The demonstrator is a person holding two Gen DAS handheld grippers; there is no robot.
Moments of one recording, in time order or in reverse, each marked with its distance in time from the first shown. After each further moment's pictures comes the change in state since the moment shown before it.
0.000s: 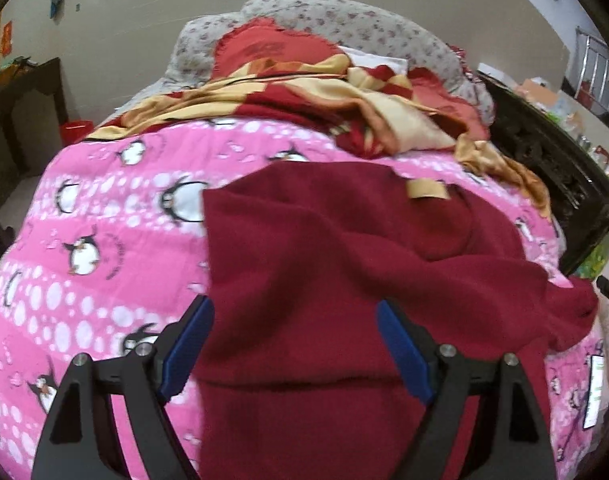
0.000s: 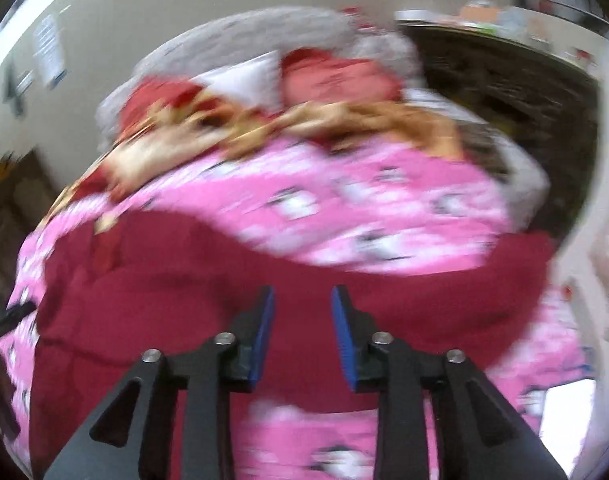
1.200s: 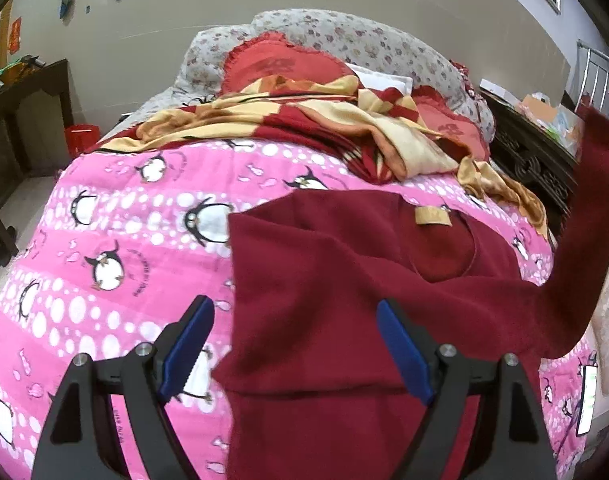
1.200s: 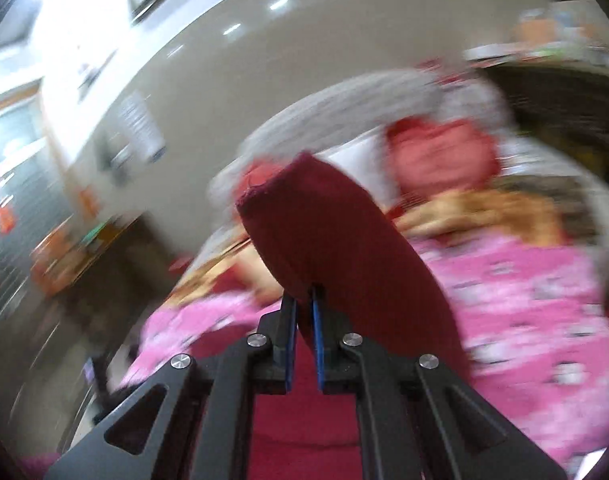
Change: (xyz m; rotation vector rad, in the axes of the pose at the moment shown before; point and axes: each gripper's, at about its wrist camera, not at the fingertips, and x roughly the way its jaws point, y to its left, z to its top) left arm -0.020 0.029 0.013 -0.038 -0.043 0.010; right arm -0.044 0.134 0.070 -0.093 -0.079 0.648
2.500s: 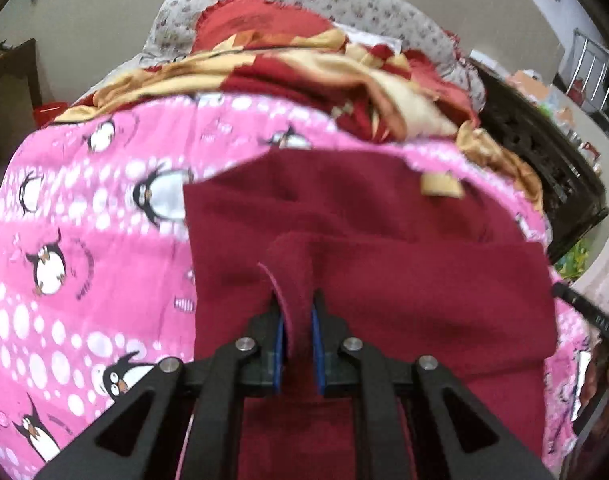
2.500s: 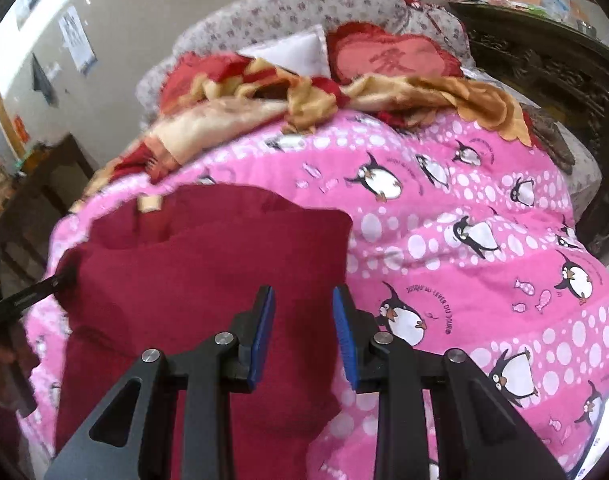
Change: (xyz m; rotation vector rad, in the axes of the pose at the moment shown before) left arm 0.063 -0.005 0.001 0.037 0.145 -0.076; right arm 0.050 -0.084 -0.092 0.036 0.228 -0.427
